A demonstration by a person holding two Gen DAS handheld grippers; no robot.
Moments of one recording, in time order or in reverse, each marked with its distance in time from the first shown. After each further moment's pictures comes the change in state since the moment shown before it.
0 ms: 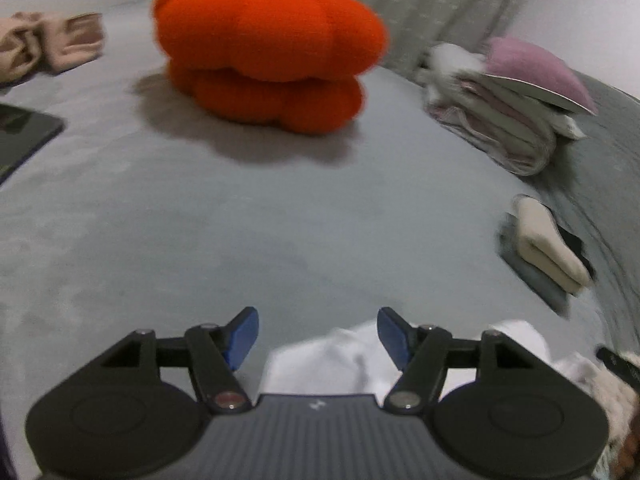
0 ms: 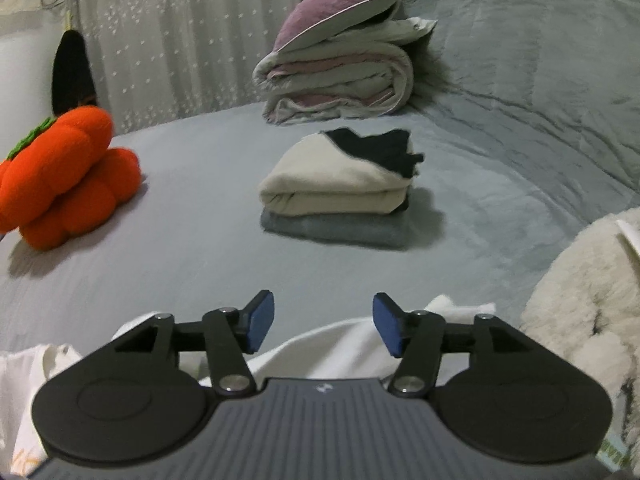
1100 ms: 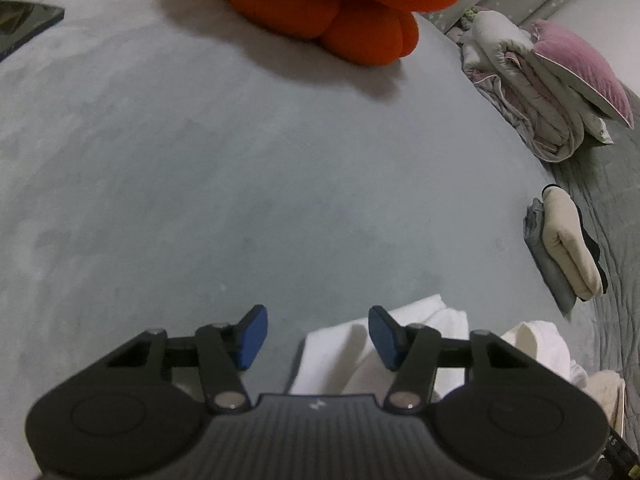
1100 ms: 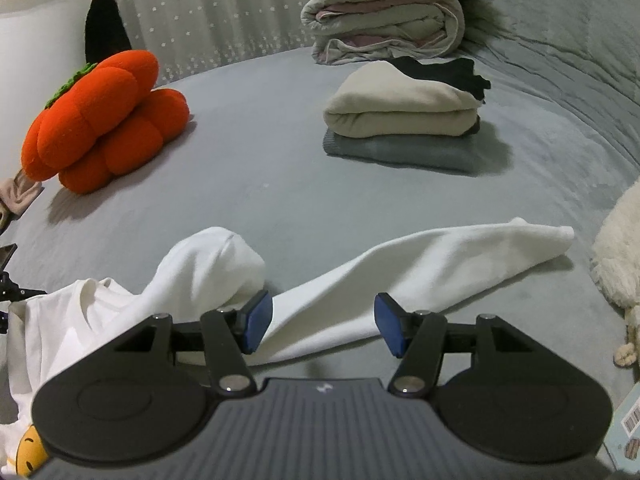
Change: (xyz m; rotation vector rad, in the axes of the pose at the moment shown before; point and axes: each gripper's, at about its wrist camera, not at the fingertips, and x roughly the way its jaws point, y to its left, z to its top) left arm 0.059 0.022 -0.010 -0.125 0.209 -0.045; right arm 0.013 0.027 -0.028 -0.026 0.146 0.124
